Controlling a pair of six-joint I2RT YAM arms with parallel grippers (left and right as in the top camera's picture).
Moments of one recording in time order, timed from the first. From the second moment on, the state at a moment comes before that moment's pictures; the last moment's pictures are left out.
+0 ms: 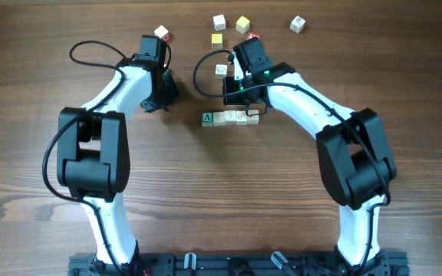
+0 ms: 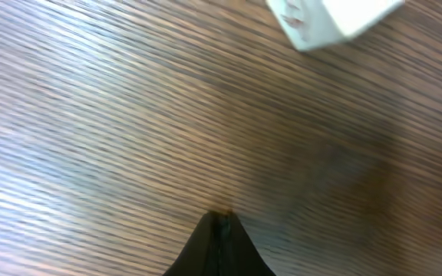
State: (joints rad) left arm -0.15 2.11 1.46 -0.68 -0.04 -0.57; right arm 0.48 2.12 1.53 -0.49 -0.22 0.40
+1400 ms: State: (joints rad) left arm -0.01 2.11 1.46 -0.71 -0.26 -0.60; right arm 0.48 2.14 1.53 -0.50 -0.27 0.48
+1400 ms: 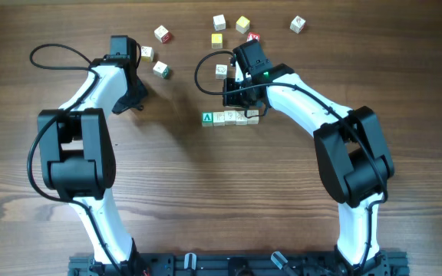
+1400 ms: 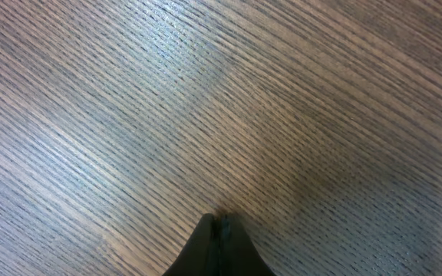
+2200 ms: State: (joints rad) left arm -0.01 2.11 1.46 -0.71 -0.26 -0.60; right arm 0.48 2.14 1.53 -0.57 -0.32 0.49
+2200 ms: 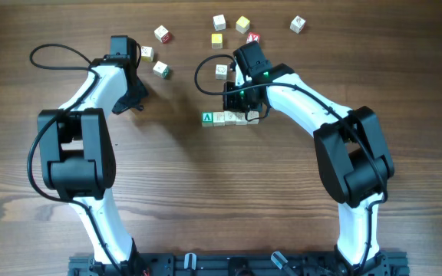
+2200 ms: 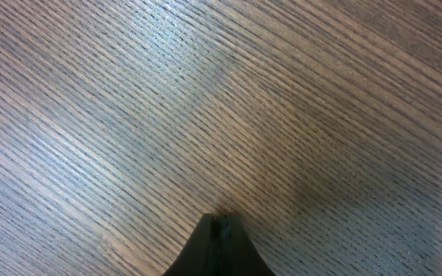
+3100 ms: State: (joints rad) left arm -0.01 2.11 1.46 -0.71 -0.26 -0.60; right arm 0.48 2.14 1.53 -0.57 -0.32 0.49
